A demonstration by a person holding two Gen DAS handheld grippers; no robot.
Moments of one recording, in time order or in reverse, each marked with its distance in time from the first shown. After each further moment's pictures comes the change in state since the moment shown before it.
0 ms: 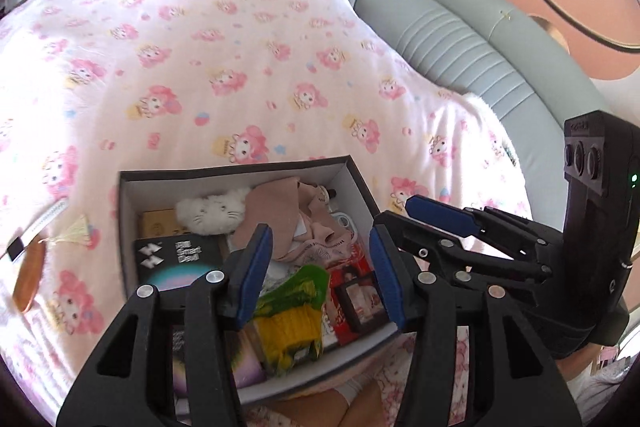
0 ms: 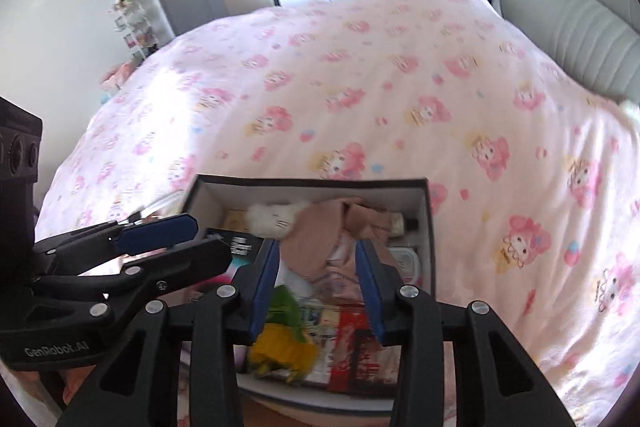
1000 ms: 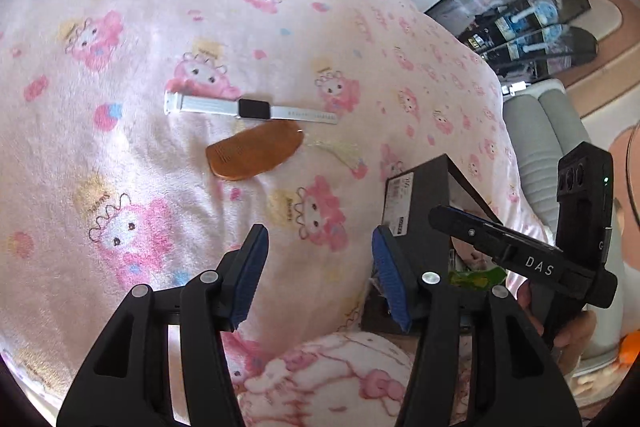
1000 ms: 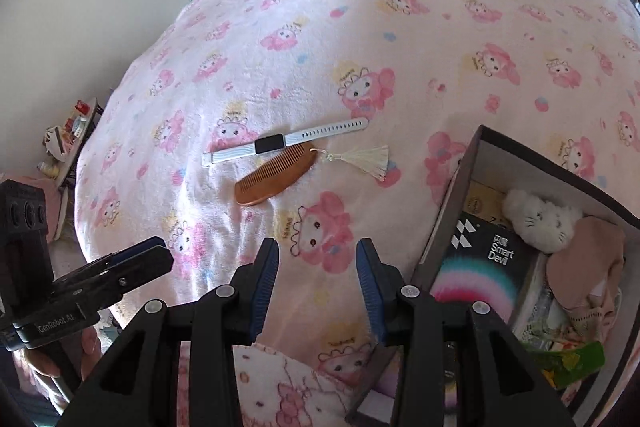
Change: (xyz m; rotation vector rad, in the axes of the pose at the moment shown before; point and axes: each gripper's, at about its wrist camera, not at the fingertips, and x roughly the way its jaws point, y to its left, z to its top) left arm -0.117 0.289 -0.136 -0.644 -0.092 0.156; right arm 0.146 0.227 -0.001 -0.220 0.353 0.264
